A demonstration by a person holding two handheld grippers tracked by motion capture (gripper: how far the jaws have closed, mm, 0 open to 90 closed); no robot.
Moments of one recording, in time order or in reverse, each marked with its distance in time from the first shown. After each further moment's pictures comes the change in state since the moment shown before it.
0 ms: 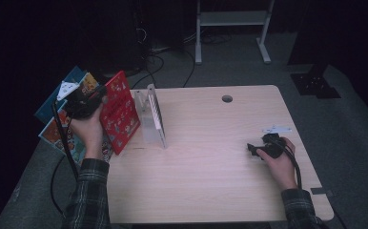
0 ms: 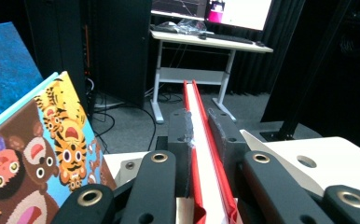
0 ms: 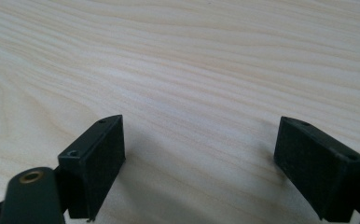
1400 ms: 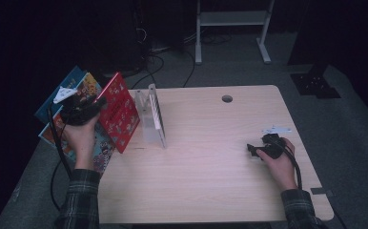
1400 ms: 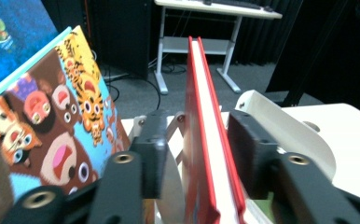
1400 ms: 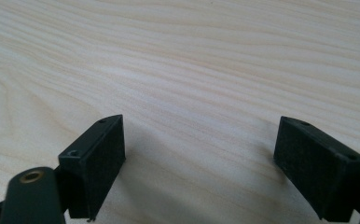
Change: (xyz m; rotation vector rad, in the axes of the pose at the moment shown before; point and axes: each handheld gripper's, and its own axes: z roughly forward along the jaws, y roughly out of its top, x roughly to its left) left arm 0.007 -0.006 -0.020 0.152 -0.006 0.015; right arm 0.001 -0.001 -0.001 -0.001 0.003 -0.006
